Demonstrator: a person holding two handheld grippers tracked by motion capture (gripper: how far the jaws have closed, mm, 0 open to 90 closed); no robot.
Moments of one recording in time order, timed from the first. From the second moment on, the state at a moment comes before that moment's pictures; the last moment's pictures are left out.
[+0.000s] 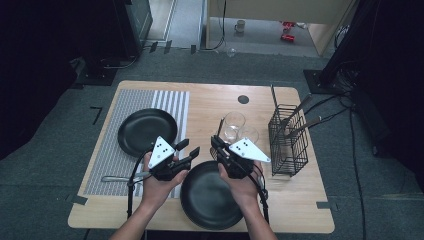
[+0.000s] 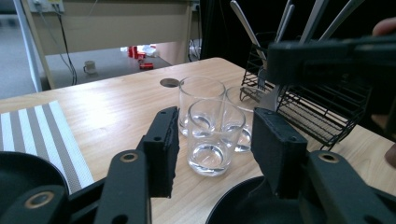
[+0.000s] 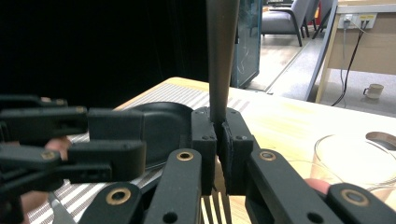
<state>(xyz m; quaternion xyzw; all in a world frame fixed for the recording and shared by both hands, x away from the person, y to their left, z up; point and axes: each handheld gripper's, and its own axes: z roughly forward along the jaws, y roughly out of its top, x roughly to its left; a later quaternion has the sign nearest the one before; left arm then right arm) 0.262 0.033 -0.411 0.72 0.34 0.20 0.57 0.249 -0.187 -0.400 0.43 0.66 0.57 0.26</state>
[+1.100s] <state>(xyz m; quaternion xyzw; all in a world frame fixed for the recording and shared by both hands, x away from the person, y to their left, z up) 0.262 0.005 -0.344 0.73 0.30 0.20 0.58 0.244 -0.169 -0.414 0.41 0.68 0.55 0.24</state>
